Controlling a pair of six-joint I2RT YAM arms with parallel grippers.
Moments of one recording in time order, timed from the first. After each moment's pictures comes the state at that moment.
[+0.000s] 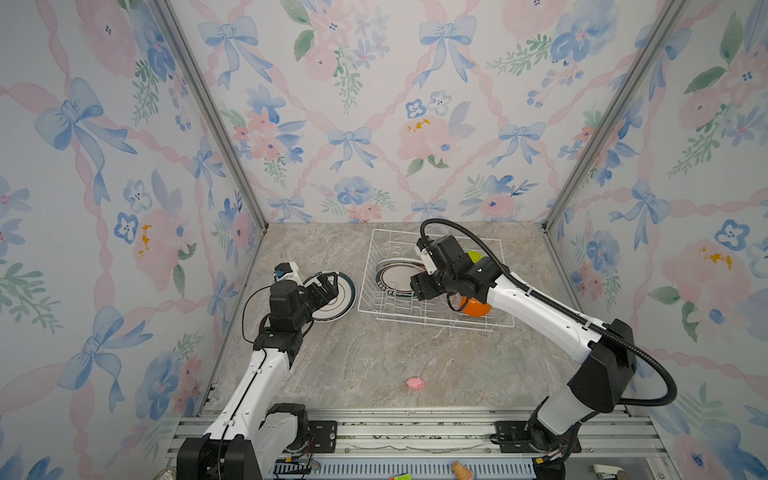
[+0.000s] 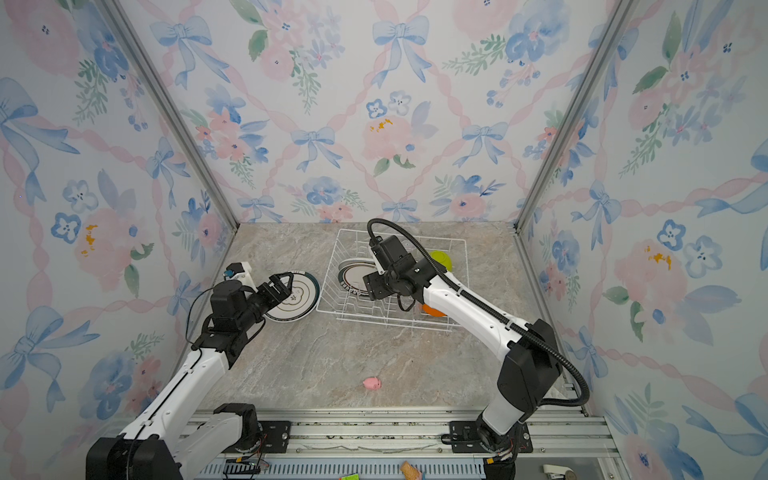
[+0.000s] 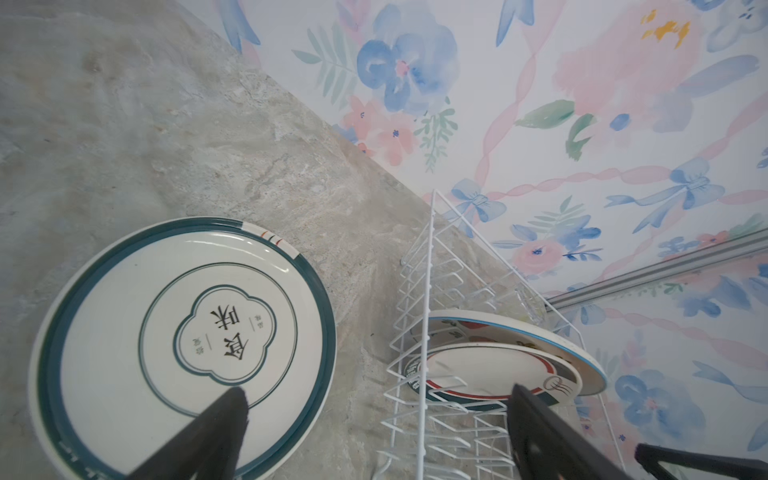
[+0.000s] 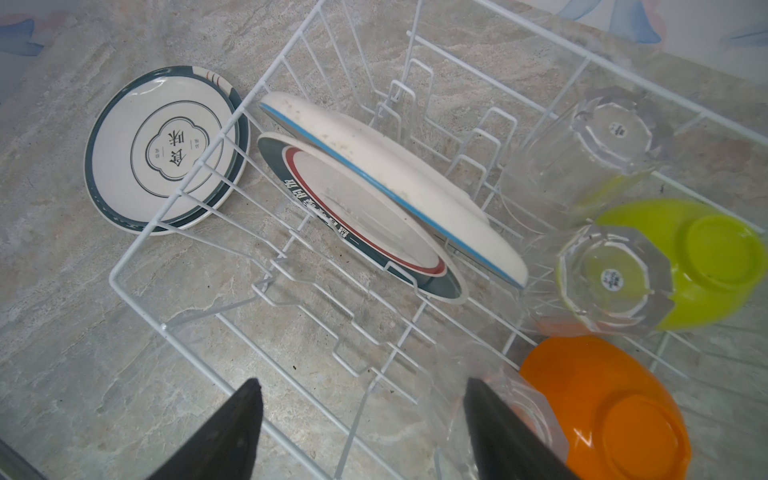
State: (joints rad) left arm -0.04 0.97 0.56 0.06 0.22 -0.70; right arm 0.72 1.65 1.49 -0.72 0.09 0.19
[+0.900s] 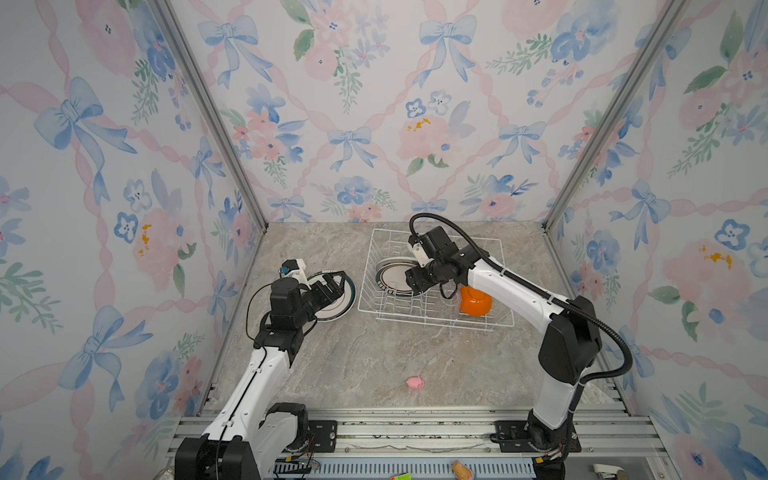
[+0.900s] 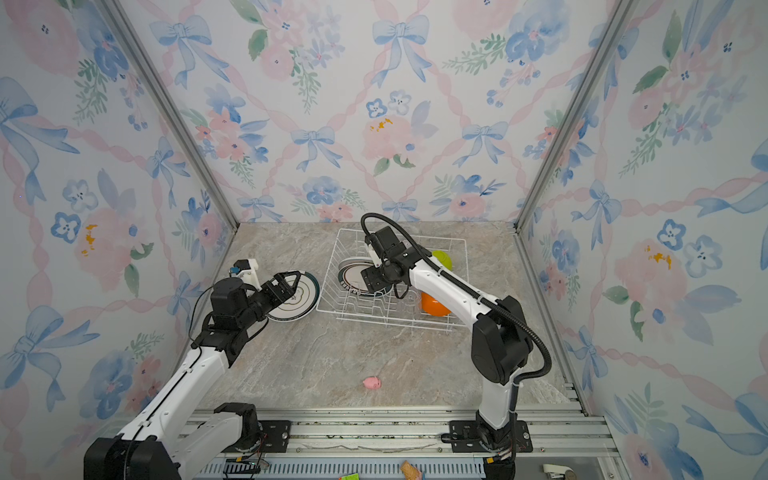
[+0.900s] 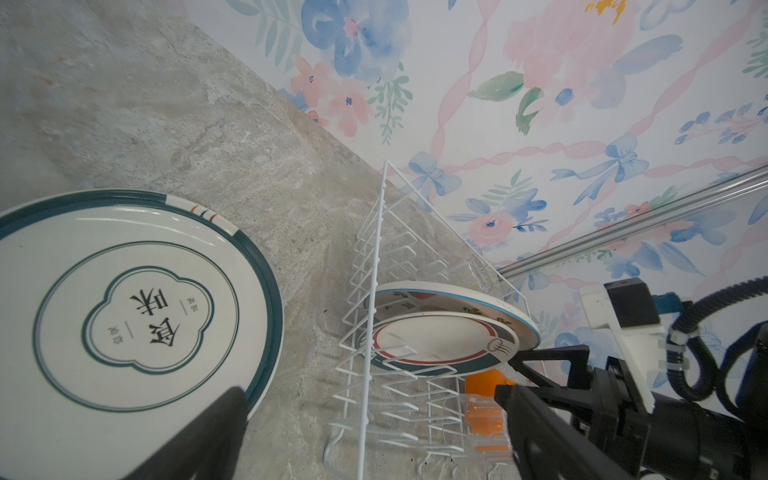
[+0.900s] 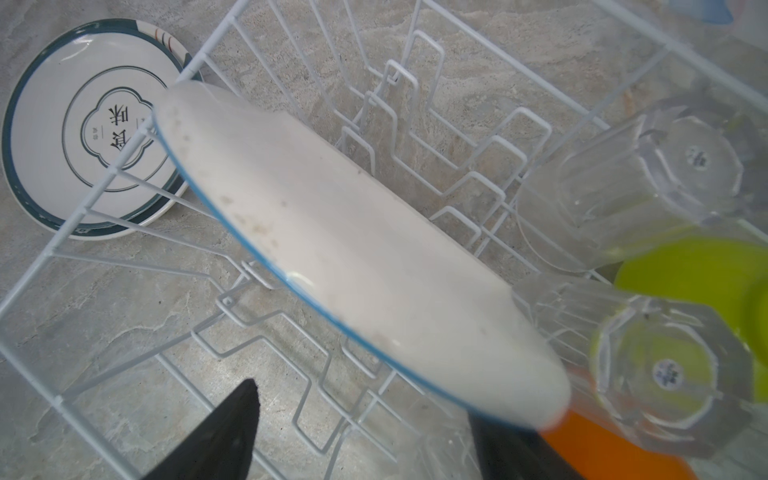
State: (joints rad) left arm -0.06 0.98 0.58 0.04 0.32 -0.73; right arm 0.66 1.86 1.65 -0.77 0.05 0.10
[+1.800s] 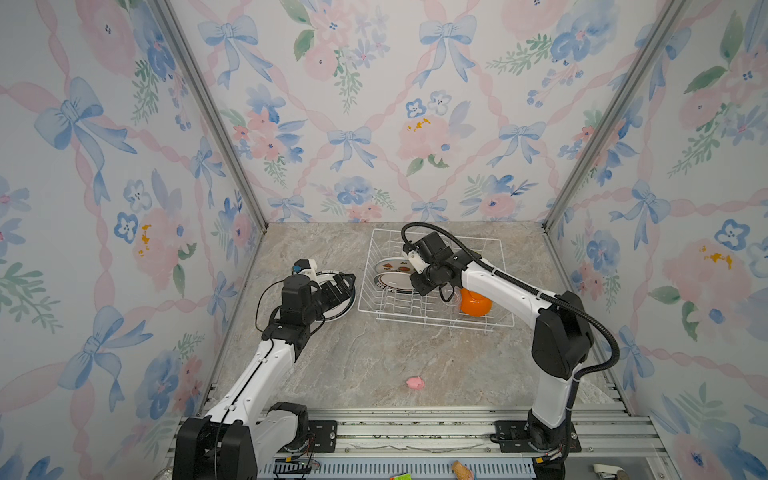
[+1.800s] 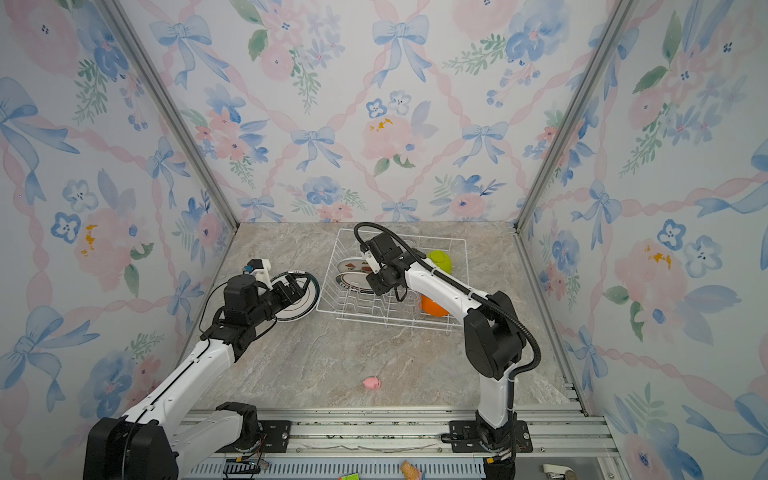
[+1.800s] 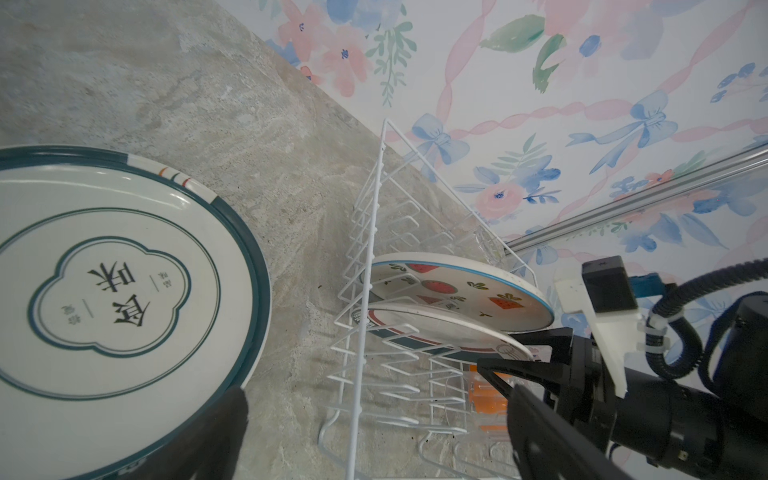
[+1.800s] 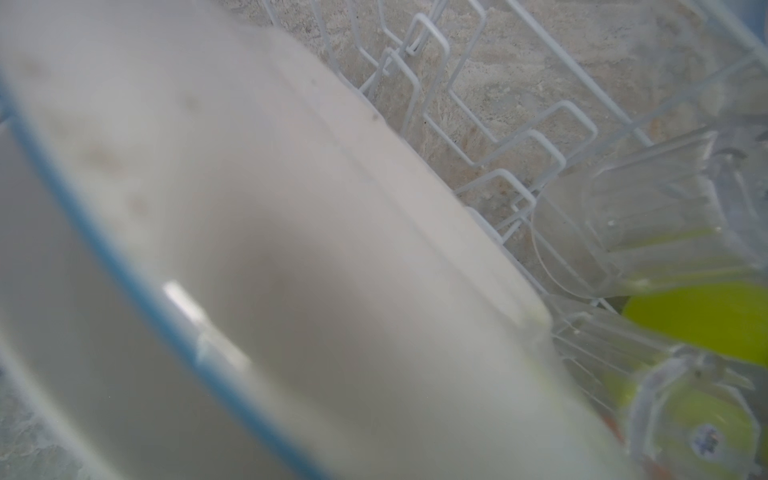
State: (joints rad) left arm -0.15 1.06 0.61 0.03 0.29 -0.73; right arm 0.67 1.90 1.60 -0.72 0.07 -0.05
